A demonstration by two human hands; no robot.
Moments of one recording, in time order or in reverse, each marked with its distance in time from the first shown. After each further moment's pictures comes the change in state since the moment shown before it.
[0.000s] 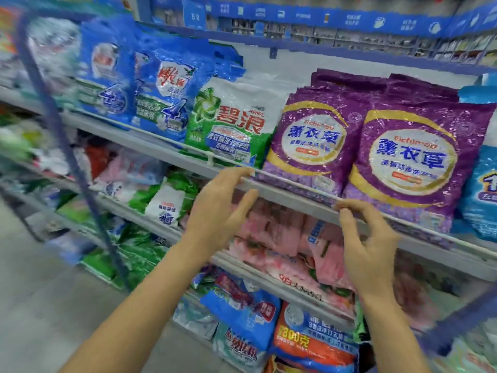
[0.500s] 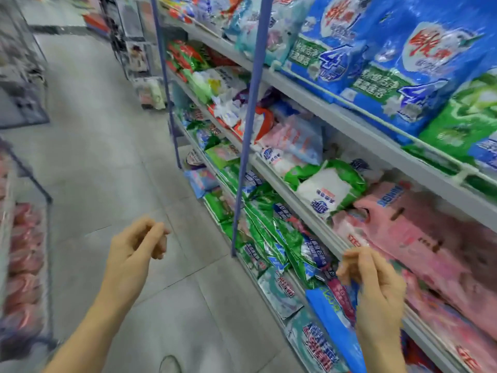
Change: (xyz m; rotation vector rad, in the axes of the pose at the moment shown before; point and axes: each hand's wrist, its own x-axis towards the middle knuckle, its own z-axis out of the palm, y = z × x) left_hand -0.247 -0.156 -0.255 -0.081 0.550 -0.807; right_hand -0.119 -0.077 0.244 0.588 -0.471 0.326
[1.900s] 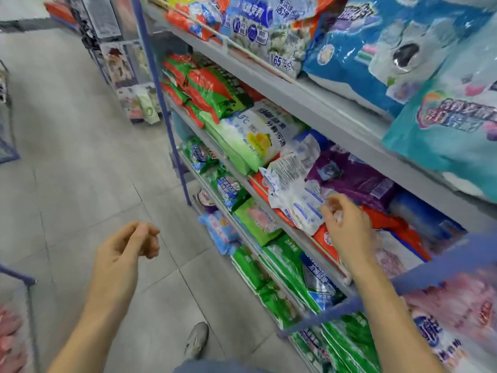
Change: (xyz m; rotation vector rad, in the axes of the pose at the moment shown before) left_hand 0.560 -0.193 -0.058 -0.070 0.042 -0.121; right_hand 0.458 0.211 0.430 -0.861 -0.126 0.005
